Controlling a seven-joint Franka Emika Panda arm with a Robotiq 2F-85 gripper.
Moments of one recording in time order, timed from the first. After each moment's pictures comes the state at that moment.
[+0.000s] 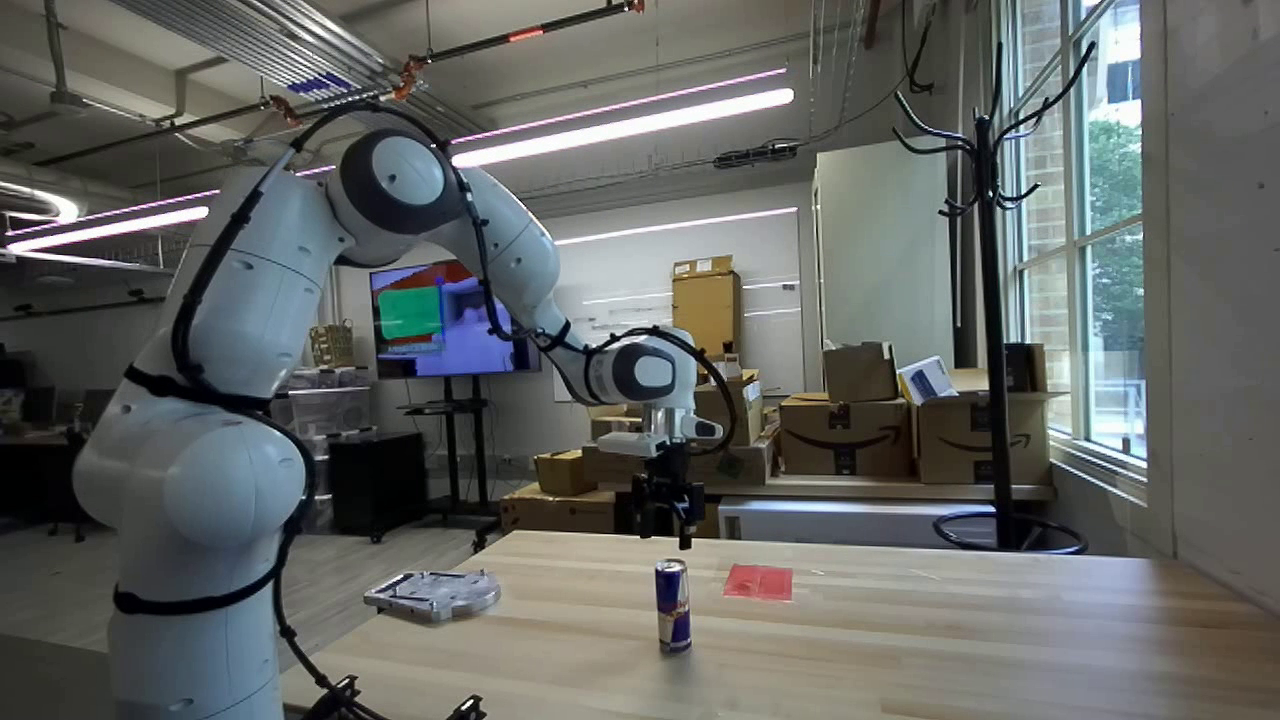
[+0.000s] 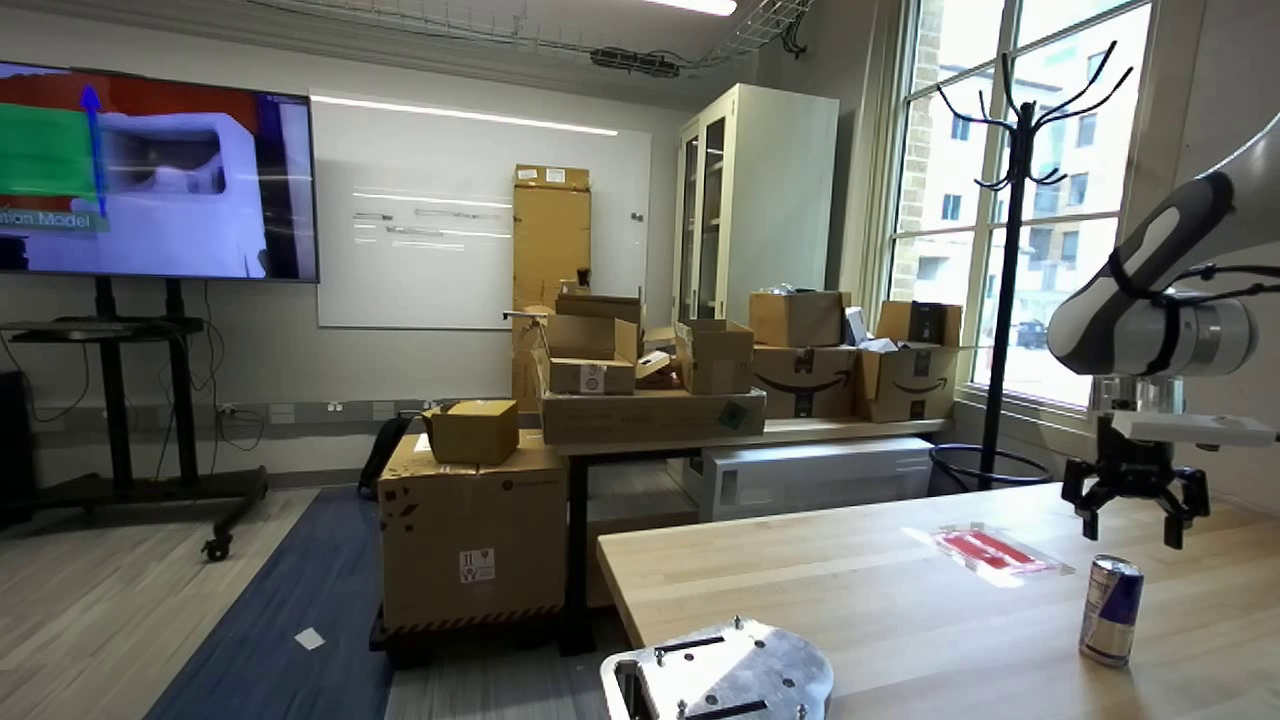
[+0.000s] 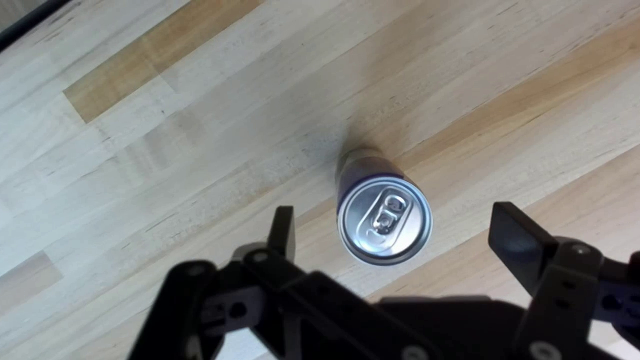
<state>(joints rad) -0.24 0.36 -0.31 -2.00 0.08 2.21 -0.10</state>
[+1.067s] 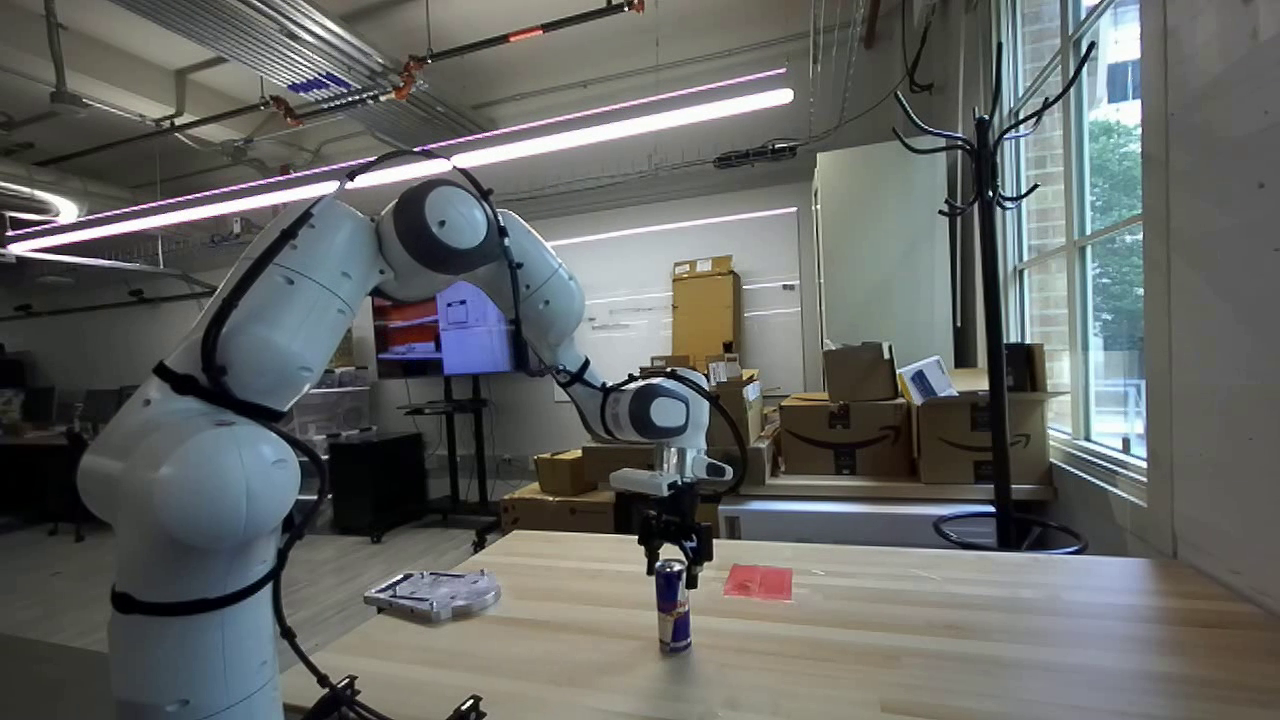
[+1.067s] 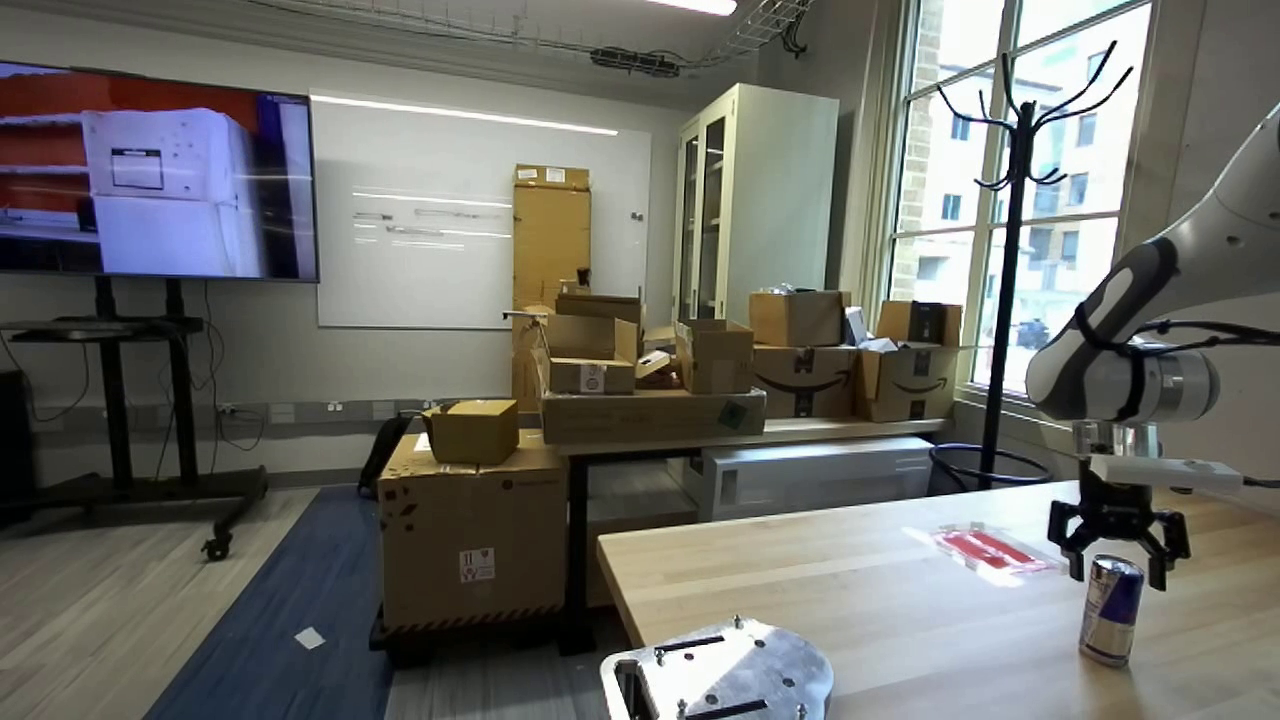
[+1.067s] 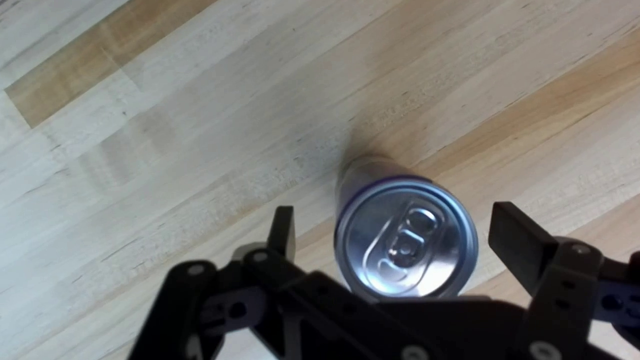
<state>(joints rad) -0.29 0.55 -0.27 -1.89 0.11 2.21 -0.10</state>
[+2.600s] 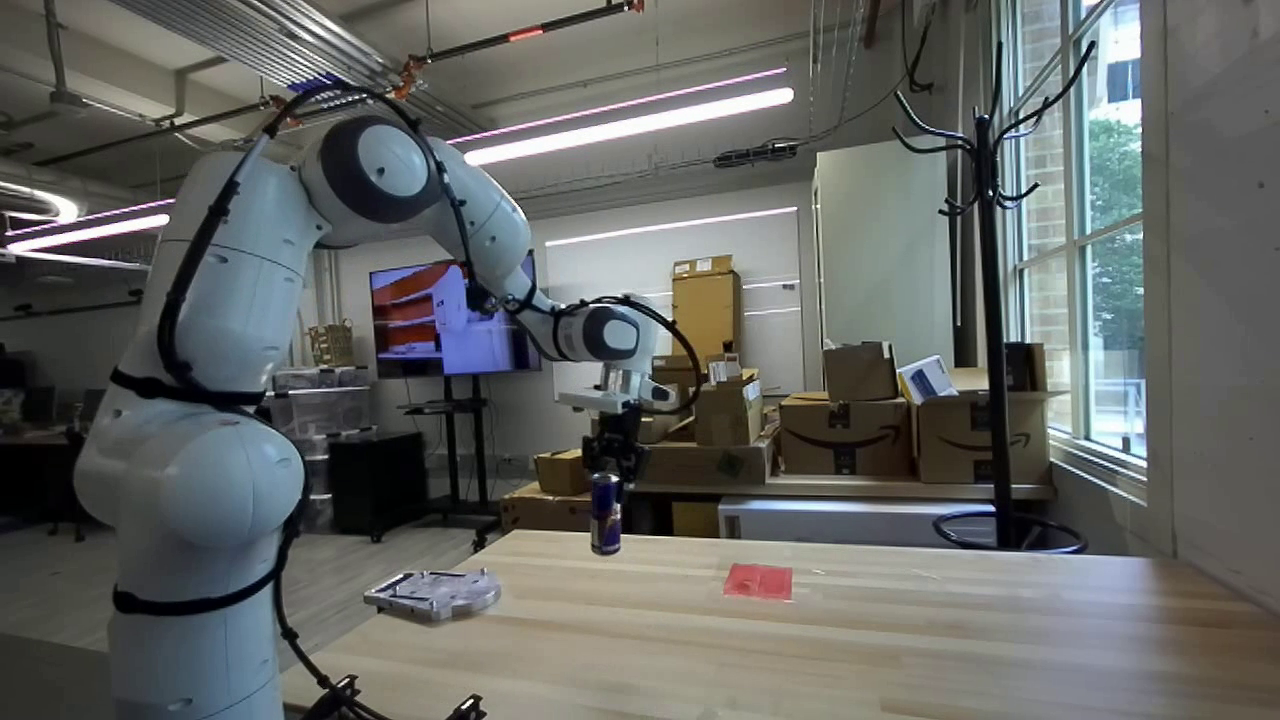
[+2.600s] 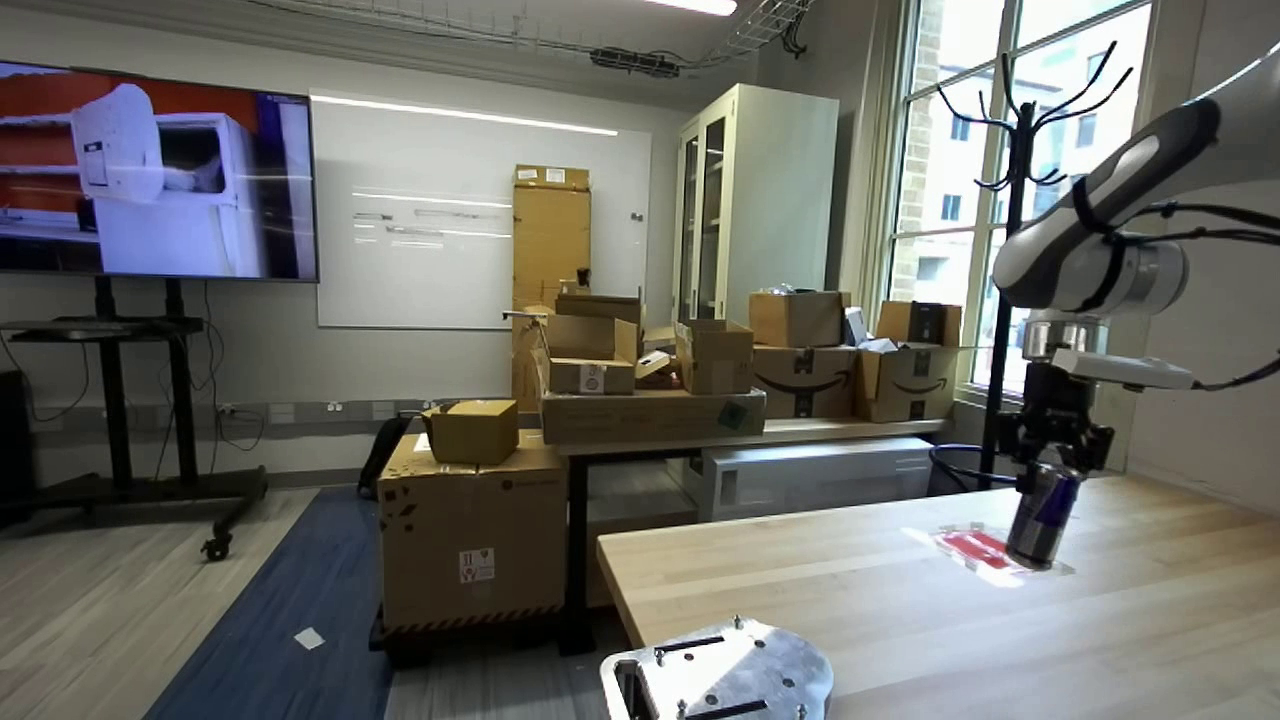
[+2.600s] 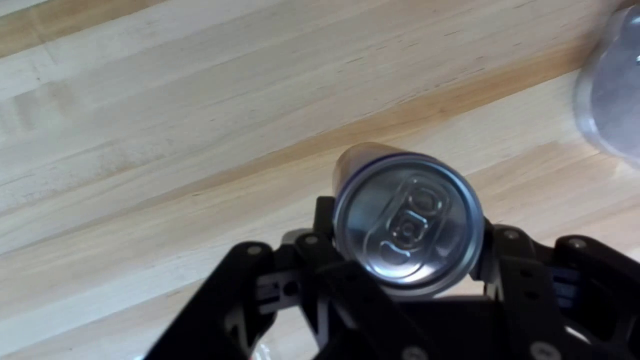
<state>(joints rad) -0.25 0.26 -0.14 -1.95 0.13 2.02 -0.18</state>
